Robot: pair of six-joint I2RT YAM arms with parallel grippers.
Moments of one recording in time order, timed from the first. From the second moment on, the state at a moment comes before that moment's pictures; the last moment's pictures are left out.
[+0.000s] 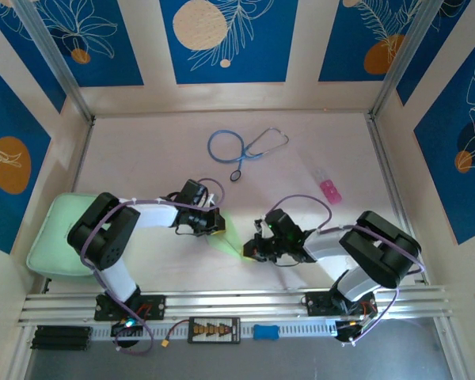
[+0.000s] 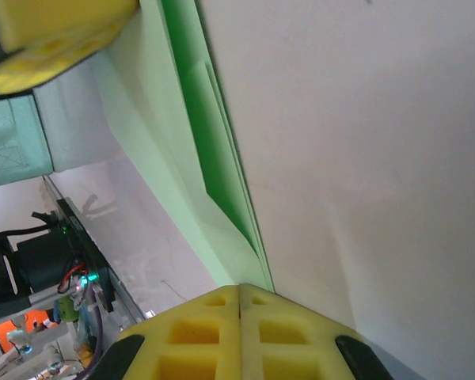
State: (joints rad) left arm -0.57 1.72 0.76 -0.10 0.56 -0.75; right arm 0.79 1.51 0.35 0.32 -0.55 1.05
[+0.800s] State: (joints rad) left arm -0.57 1.72 0.76 -0.10 0.56 -0.75; right arm 0.79 1.42 0.48 0.06 -0.54 0.98
